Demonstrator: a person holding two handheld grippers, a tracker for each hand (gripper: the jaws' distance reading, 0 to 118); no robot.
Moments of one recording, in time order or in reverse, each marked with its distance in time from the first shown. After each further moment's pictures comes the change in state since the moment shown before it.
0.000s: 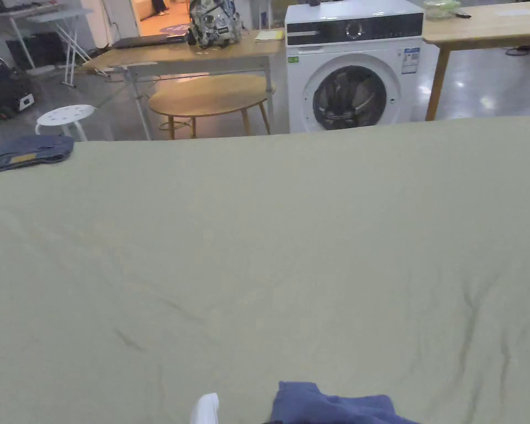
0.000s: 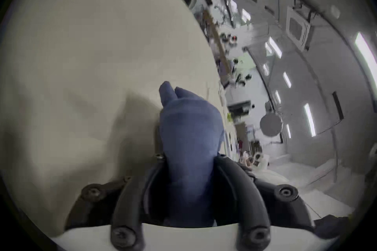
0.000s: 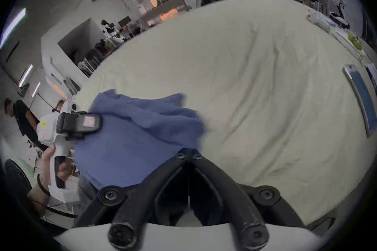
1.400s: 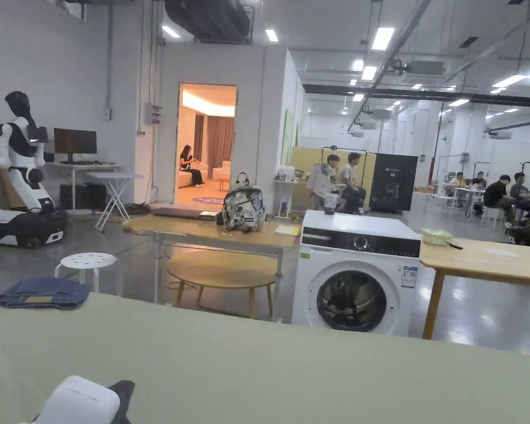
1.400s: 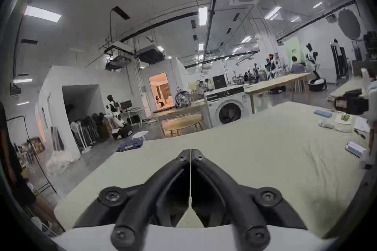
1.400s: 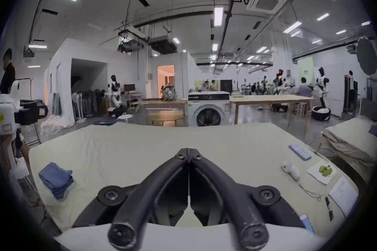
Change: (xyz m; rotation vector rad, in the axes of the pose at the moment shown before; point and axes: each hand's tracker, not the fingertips) left arm 0.231 0.032 0.089 0.764 0.877 -1.125; right arm -0.072 0.143 0.087 0.769 -0.171 0.305
